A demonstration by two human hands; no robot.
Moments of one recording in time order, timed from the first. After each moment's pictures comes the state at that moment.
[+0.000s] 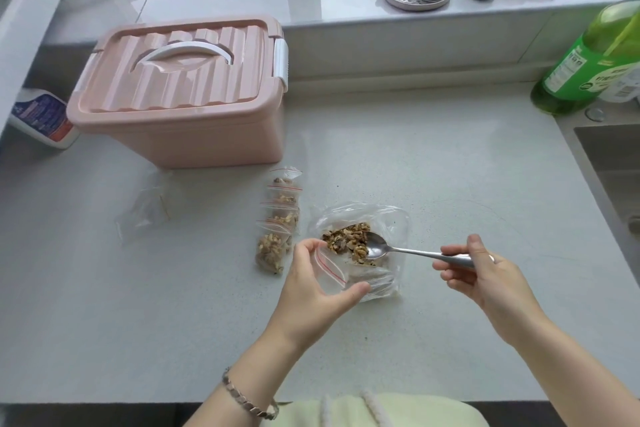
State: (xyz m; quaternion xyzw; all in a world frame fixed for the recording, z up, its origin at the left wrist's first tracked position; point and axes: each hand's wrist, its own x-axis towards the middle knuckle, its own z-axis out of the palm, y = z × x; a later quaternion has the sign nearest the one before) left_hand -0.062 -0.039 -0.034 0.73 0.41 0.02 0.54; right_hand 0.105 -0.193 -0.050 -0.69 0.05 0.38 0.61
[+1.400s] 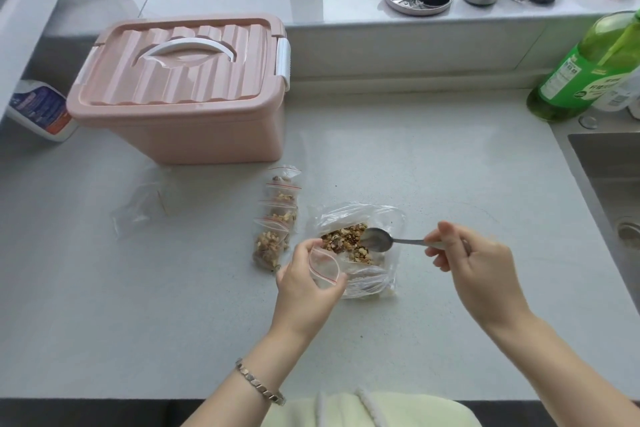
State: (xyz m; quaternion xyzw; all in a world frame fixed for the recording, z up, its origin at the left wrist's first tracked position) left_hand -0.062 -0.041 -0.069 0.75 0.44 0.08 0.49; right_hand 0.097 -0.177 -0.038 -0.82 -0.28 0.12 0.48
